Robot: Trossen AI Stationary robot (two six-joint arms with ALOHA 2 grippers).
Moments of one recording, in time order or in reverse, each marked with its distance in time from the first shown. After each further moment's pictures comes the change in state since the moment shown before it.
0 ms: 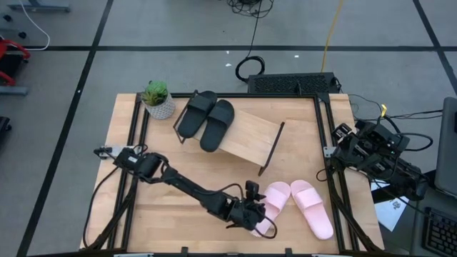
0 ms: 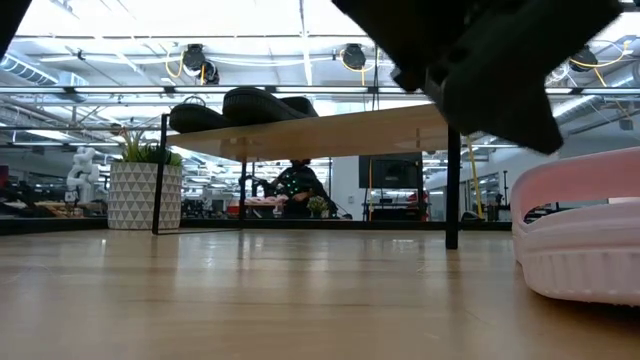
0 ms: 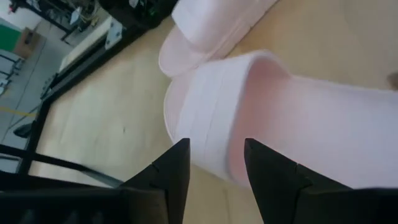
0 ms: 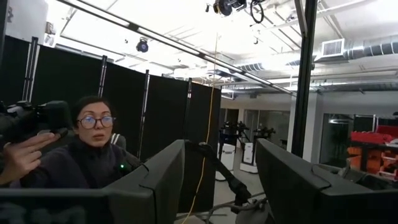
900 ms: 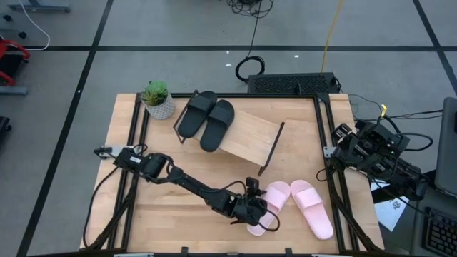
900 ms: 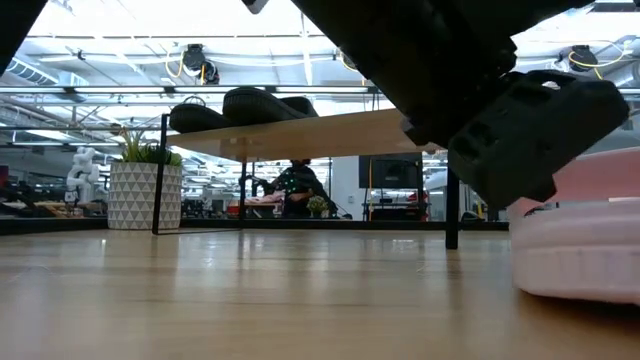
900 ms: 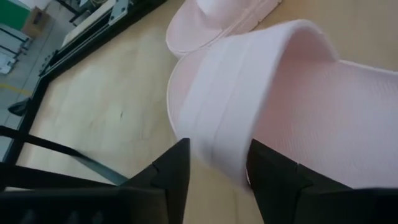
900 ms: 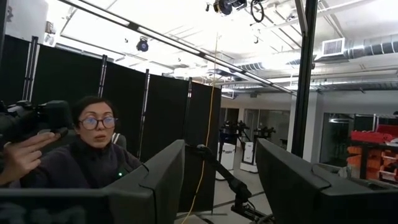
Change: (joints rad) left arm 0.037 0.060 0.000 0.051 -0.025 -0.056; right arm 0.000 0.000 0.000 0.000 -0.003 0.000
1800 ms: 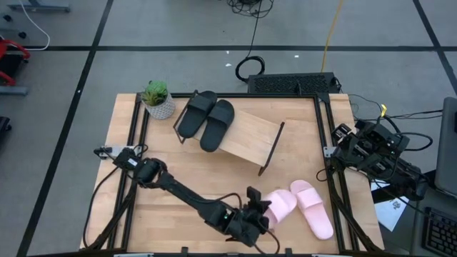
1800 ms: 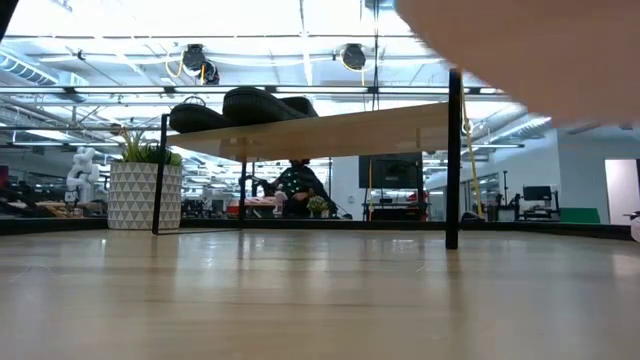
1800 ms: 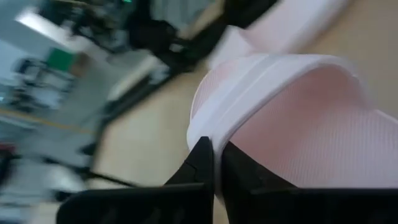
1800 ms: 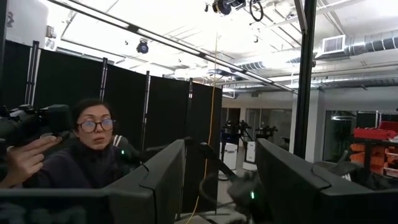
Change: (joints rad) left arm -0.104 -0.024 0.229 -0.149 -0.182 0.154; right arm 0.000 0.000 0.000 0.000 0.002 0.024
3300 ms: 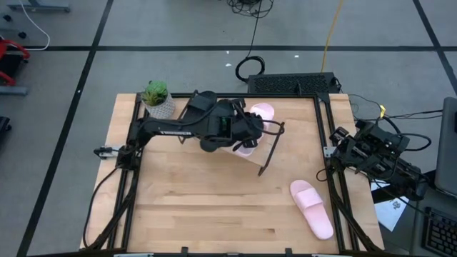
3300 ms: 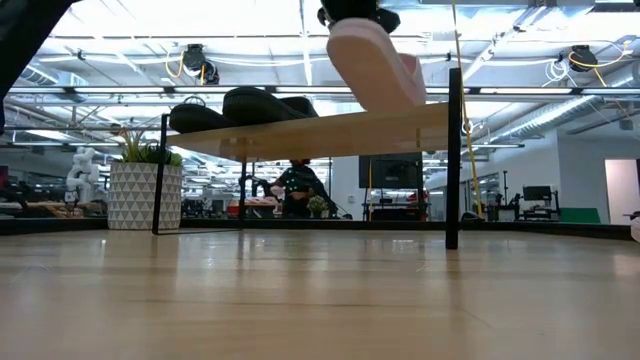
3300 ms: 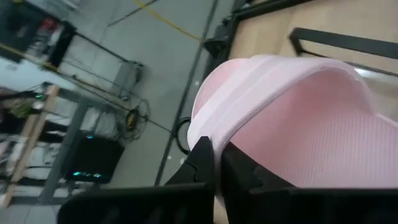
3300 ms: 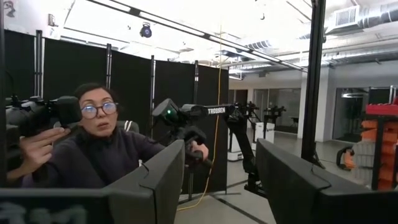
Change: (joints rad) left arm 0.507 -0.311 -0.001 -0.420 0.071 -0.061; right arm 0.000 0.000 0.000 0.004 -0.087 0.055
